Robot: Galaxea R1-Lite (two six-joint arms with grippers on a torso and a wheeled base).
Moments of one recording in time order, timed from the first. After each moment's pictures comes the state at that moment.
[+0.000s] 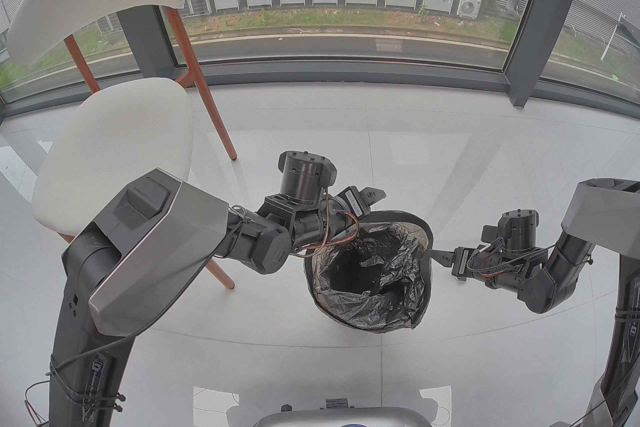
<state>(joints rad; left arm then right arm) -0.58 2.46 -1.63 -0.46 -0.13 -0.86 0.23 2.28 -0.71 -1.03 0.13 0.34</state>
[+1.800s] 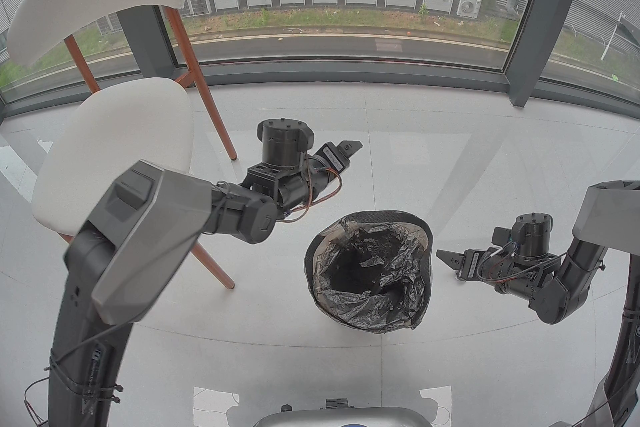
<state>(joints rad) -0.51 2.50 -1.82 -0.49 -0.07 -0.92 0.22 2.22 -0.58 -1.16 0.13 0.34</state>
